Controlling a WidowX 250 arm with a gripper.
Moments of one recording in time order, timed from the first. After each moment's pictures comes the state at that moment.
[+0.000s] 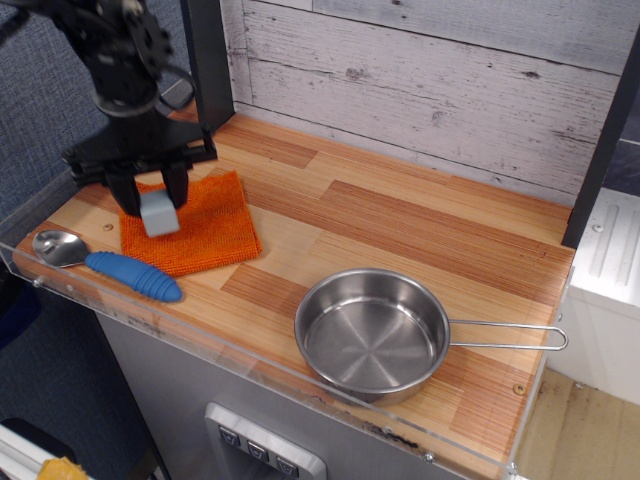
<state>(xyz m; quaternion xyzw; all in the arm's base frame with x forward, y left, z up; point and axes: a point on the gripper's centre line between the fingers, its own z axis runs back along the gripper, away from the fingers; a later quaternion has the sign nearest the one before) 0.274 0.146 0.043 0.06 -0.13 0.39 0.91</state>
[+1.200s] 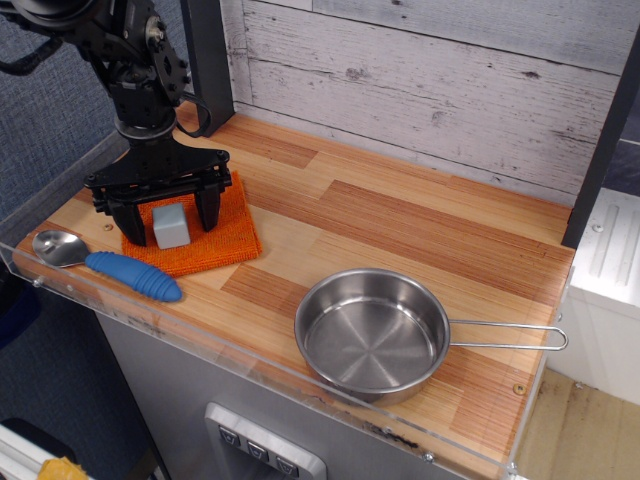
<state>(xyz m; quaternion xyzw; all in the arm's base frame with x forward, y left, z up) 0.276 0.140 0.020 0.04 -0.09 0.39 0.91</state>
